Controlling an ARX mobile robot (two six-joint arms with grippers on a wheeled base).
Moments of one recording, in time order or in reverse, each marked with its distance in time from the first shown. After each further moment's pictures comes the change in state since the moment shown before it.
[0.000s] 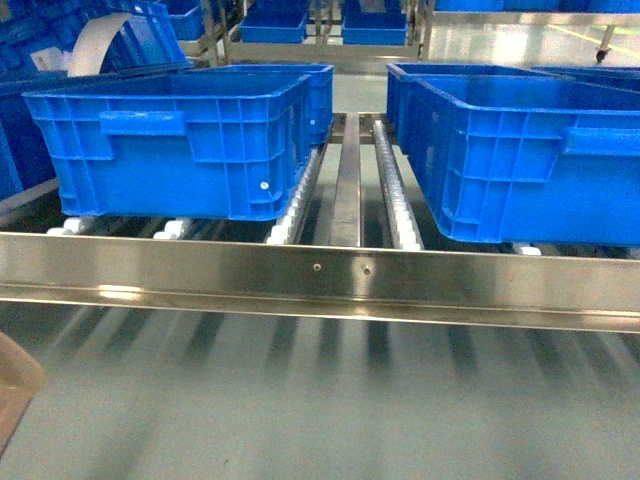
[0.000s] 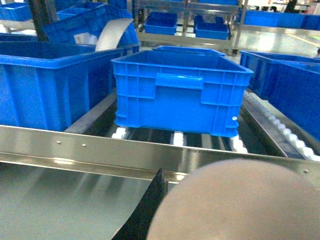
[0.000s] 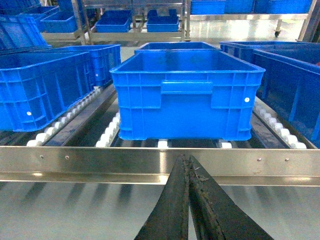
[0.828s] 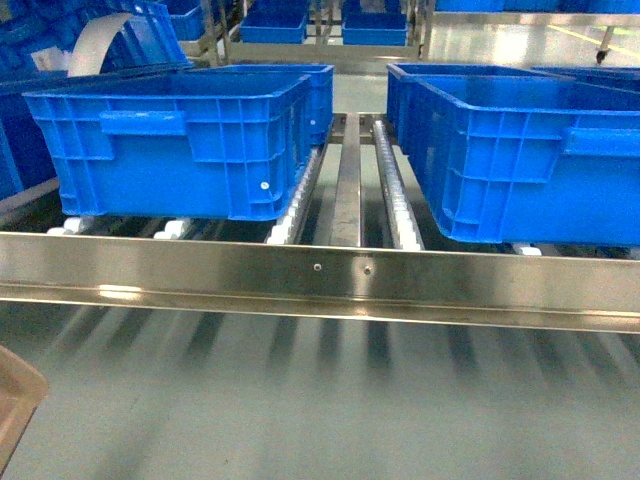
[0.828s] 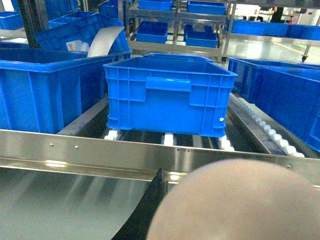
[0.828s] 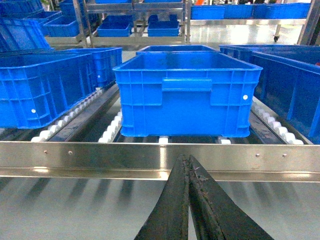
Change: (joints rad) left arm -0.008 -0.277 -0.048 -0.208 0.015 0.001; right arm 0.000 -0.247 -0.056 -0.174 0.000 0.000
